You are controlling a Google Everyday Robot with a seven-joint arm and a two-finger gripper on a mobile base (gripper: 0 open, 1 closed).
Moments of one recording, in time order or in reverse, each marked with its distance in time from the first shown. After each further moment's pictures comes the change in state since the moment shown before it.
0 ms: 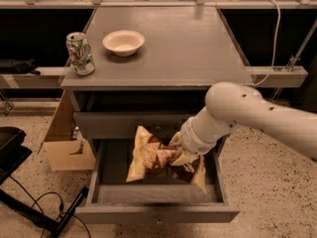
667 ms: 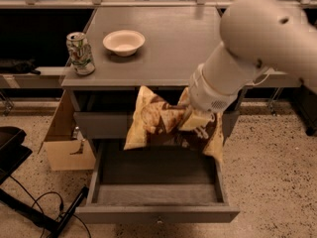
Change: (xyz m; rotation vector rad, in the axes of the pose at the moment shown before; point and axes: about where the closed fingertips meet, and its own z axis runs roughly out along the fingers) arm -0.062 -0.012 -0.159 0.088 0.132 -0.017
